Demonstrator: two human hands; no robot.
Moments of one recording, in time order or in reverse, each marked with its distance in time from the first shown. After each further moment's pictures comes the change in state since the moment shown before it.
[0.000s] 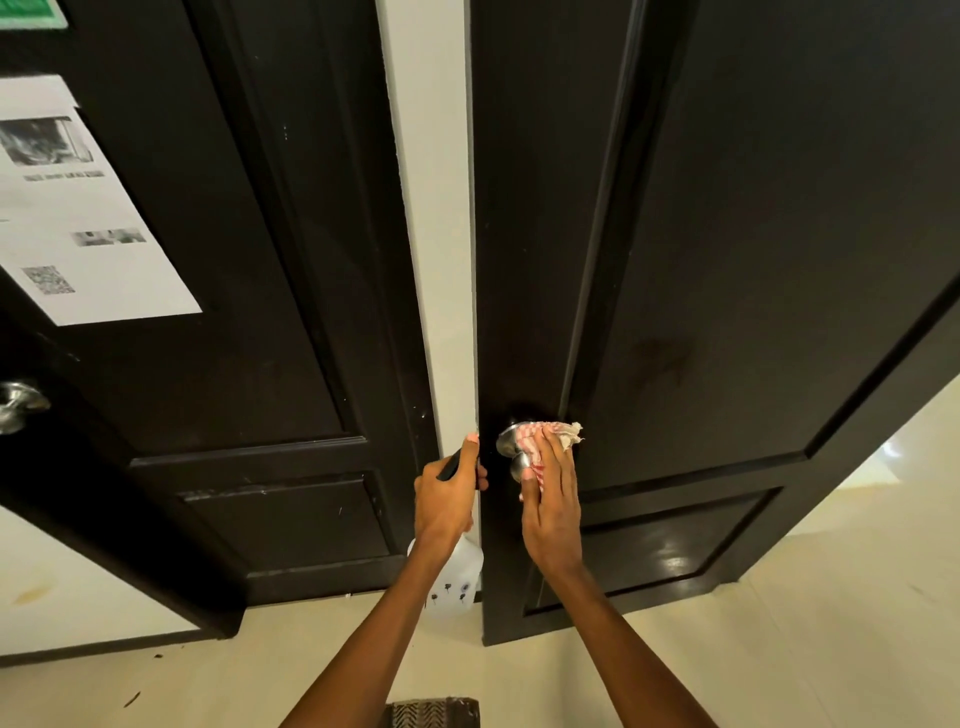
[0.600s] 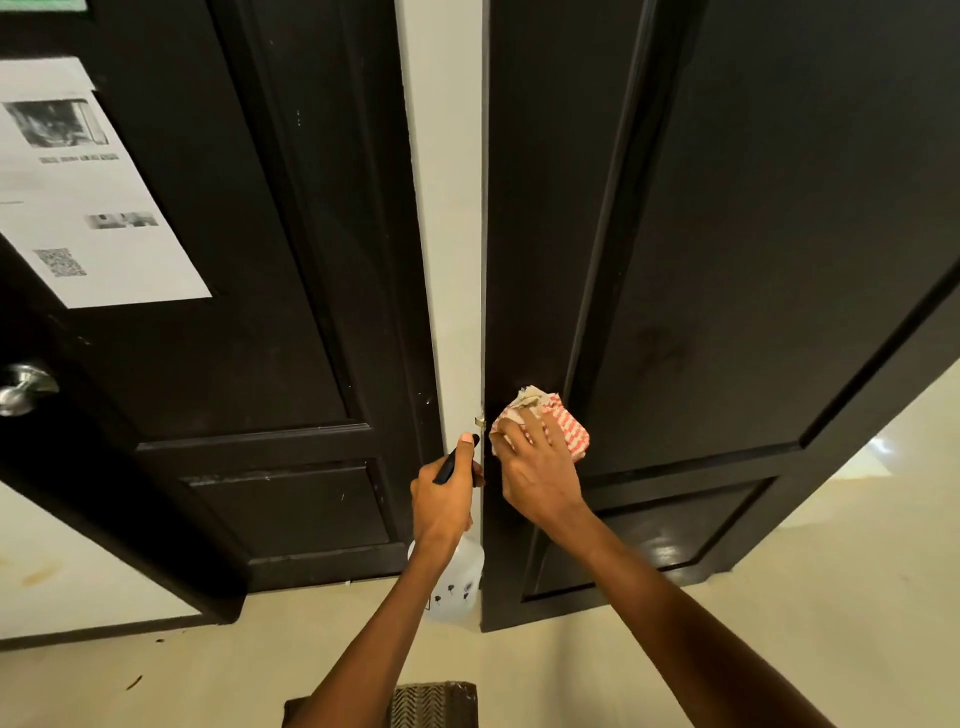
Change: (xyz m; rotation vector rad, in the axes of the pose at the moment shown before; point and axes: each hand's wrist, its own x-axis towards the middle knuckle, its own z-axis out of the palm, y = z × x) left_hand -0.021 -0.015 -0.016 -0.070 0.032 -0.080; right_hand 0.037 -0.019 -0.002 -0.861 -0.238 -0.548
